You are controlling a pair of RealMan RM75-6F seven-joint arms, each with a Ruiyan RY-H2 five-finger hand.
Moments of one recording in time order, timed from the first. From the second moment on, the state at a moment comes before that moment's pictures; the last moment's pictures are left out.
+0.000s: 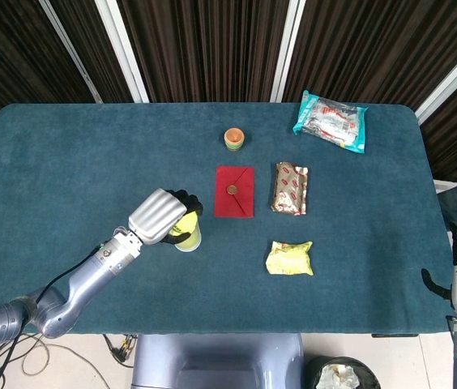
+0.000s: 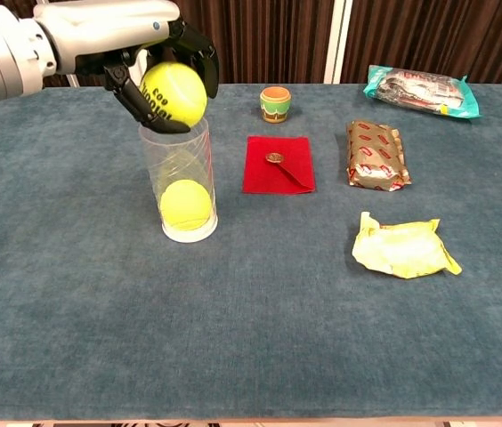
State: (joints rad) left arm -0.88 -1.35 -0.17 -1.65 1.34 0.95 0.22; right arm 0.06 -1.24 0.20 -1.59 -1.25 1.49 -0.09
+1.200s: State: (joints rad) left arm -0.41 -1.21 0.02 -1.70 1.47 1.54 0.34; right arm 0.07 -1.21 0.20 -1.56 -1.29 1.46 0.00
